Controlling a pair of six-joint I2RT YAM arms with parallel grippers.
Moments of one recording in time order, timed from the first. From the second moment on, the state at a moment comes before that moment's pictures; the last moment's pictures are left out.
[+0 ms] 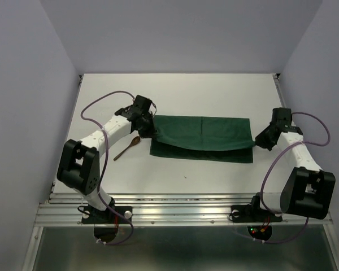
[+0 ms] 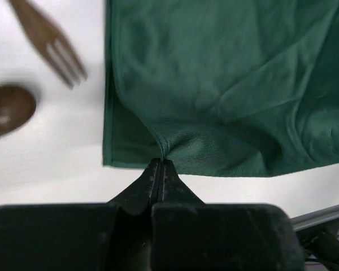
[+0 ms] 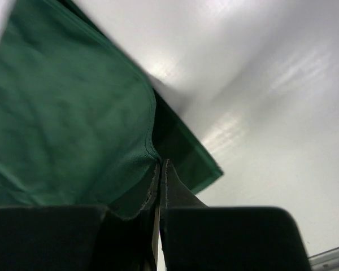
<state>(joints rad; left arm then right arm) -0.46 1.56 1.09 -0.57 0.08 -0.64 -0.20 1.30 0.82 -0.64 0.08 0.69</state>
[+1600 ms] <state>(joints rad) -0.26 2.44 2.29 -0.34 0.28 -0.62 -0.20 1.98 1.53 0.02 -0.13 0.78</state>
